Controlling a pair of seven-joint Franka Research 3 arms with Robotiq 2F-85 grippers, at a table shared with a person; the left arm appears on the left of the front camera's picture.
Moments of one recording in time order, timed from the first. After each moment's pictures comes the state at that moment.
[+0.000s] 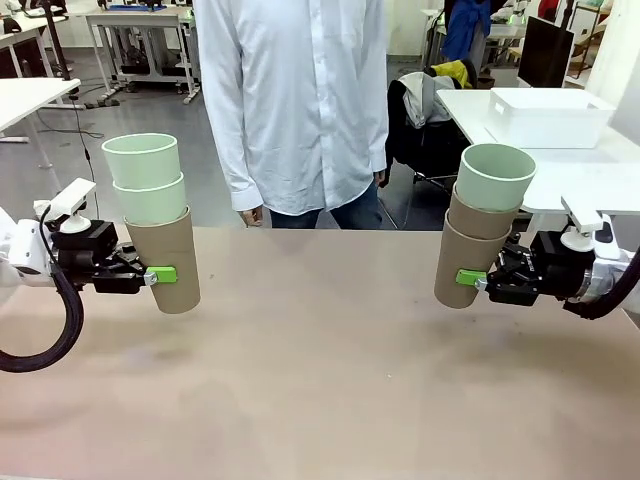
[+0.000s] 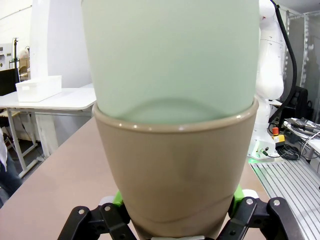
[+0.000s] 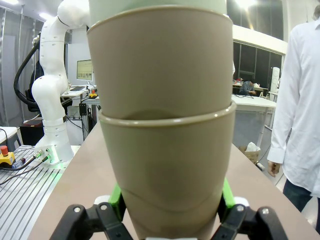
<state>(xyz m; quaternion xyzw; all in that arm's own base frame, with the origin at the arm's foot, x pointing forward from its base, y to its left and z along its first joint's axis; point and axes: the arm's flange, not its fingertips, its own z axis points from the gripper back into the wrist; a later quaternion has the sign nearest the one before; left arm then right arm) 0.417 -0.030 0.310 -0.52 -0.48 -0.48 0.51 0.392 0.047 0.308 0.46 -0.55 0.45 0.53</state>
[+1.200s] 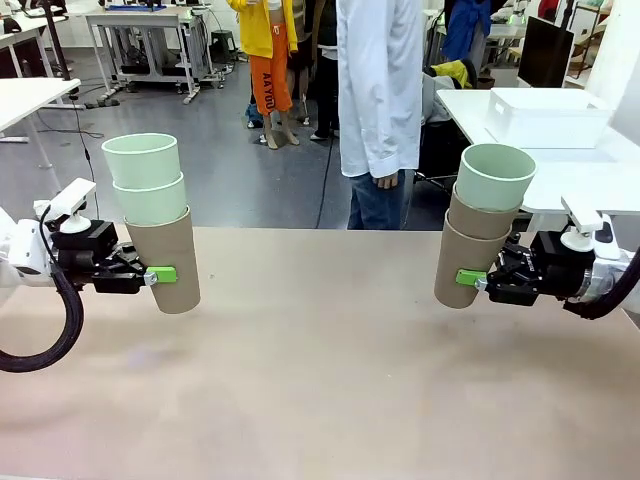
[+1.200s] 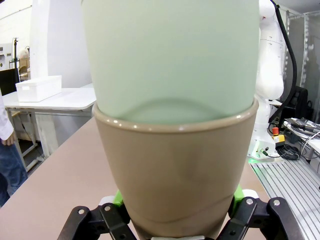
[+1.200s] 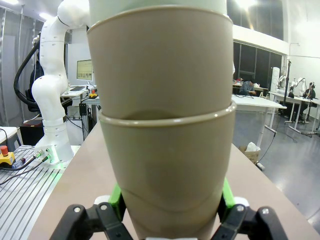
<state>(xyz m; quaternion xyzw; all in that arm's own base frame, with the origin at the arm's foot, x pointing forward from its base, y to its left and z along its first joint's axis) 0.417 -0.030 0.310 -0.52 -0.48 -0.48 0.51 0.392 0.047 0.308 0.46 -0.55 0.45 0.53</state>
